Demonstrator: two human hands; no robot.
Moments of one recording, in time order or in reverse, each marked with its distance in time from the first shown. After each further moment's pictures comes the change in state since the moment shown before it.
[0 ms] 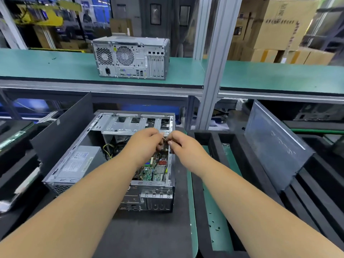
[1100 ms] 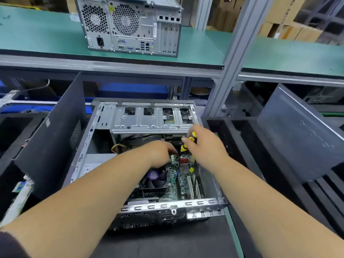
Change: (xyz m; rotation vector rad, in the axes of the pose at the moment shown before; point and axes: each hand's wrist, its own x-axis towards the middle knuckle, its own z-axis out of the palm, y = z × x) left_hand 0.111 -0.093 -0.041 0.774 -0.681 0.063; right_hand 0.083 0.015 0.075 -0.478 0.193 0.226
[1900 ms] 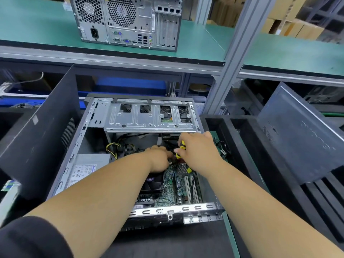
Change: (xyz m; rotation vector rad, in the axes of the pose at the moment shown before) left_hand 0.046 -0.019 0.038 0.228 -0.101 0.018; right_hand 0.009 0.008 0.023 -0.321 -0.098 -0.162
